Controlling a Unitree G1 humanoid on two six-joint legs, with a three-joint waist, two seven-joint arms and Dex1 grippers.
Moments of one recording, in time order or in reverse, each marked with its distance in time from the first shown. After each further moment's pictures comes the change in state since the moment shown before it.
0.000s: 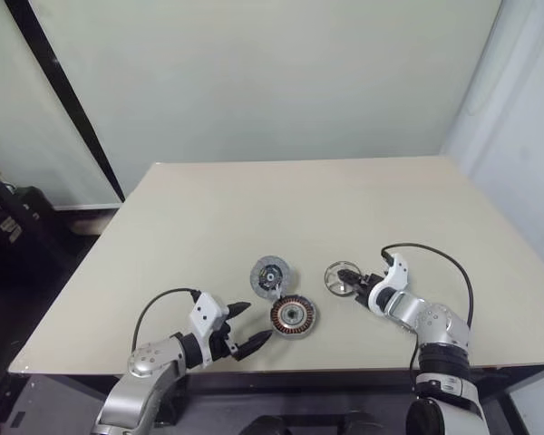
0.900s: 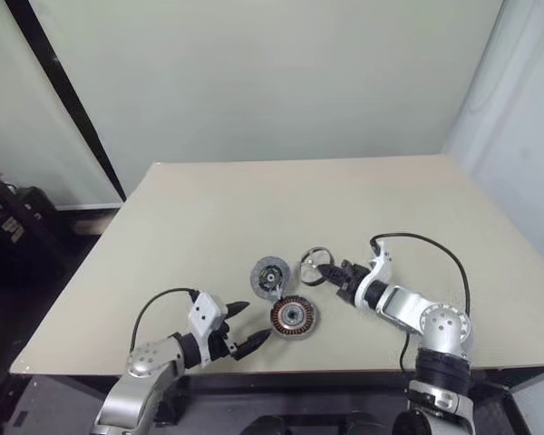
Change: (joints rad) left arm 0.006 0.001 0.007 0.002 0.001 -0.007 0.005; right arm 0.080 0.119 0.051 -0.384 0.302 0.359 -0.119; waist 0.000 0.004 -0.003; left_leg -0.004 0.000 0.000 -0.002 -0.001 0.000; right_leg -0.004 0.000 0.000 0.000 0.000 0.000
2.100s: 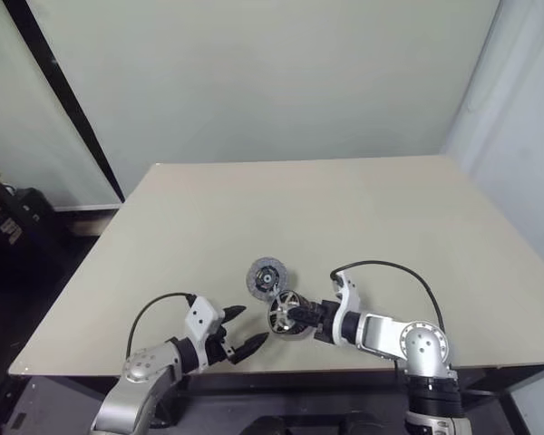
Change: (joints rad) left arm 0.025 0.009 0.004 -0.009 -0.006 0.005 0.016; right arm 0.135 -0.048 0.270 -0.017 0.022 -0.018 -0.011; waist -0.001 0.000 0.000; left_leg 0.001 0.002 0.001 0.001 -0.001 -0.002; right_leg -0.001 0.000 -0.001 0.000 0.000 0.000
